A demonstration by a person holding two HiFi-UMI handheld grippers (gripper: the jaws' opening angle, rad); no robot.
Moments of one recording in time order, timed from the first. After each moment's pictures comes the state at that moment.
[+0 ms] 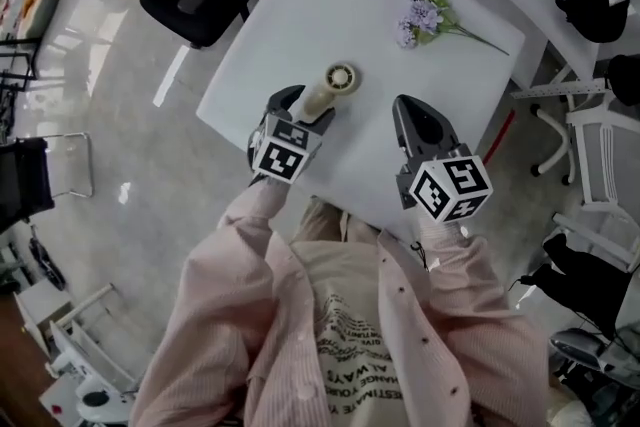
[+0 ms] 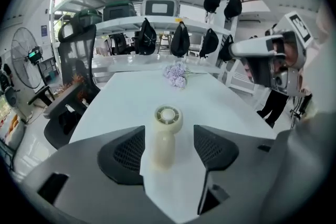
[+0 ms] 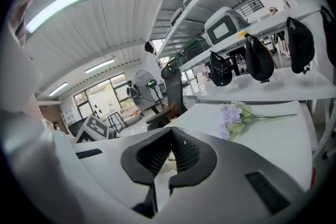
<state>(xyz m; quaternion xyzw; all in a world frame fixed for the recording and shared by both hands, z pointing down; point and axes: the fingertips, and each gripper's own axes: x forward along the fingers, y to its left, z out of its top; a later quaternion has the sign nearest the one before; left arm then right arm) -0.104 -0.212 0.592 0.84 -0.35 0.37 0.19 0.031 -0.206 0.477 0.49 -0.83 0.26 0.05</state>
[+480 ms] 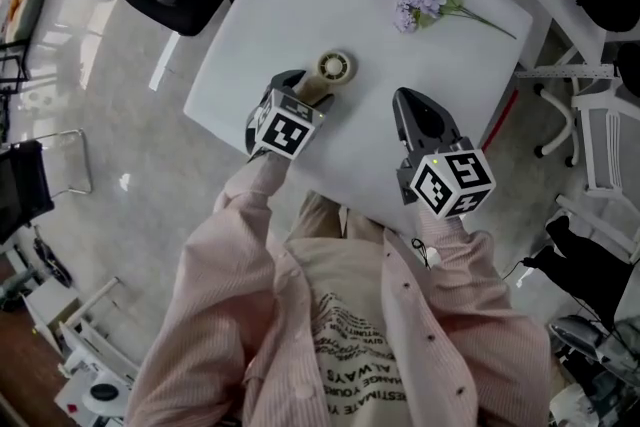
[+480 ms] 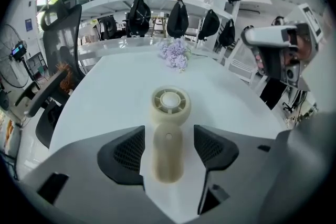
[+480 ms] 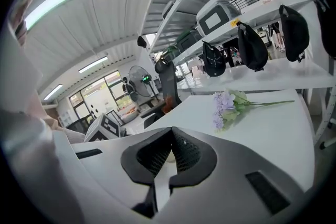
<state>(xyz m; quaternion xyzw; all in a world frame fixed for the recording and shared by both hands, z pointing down) -0.091 -0.228 0.651 0.82 -0.30 0.43 0.21 0.041 -0.211 0.517 0.50 -0.81 0.30 0.07</state>
